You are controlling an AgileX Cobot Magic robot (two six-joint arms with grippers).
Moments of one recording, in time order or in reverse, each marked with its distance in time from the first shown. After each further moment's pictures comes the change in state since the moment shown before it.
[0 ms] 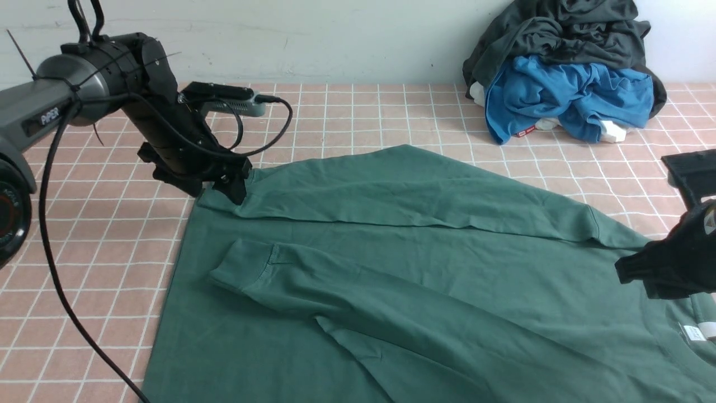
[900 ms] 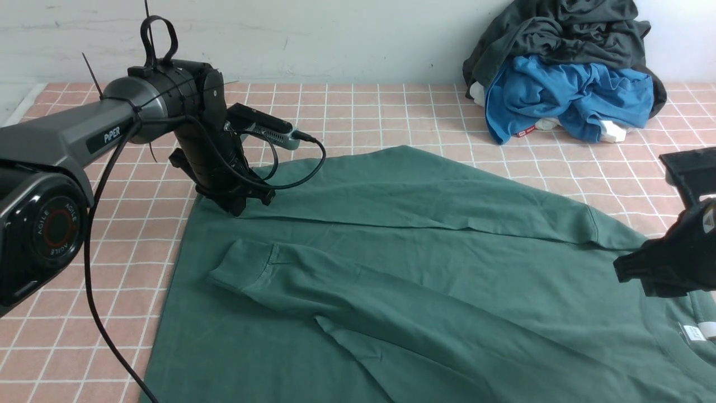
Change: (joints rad) right arm 0.000 0.000 0.000 0.006 -0.014 -0.011; left arm -0.091 0.058 -0.027 0.188 -0.052 -0.042
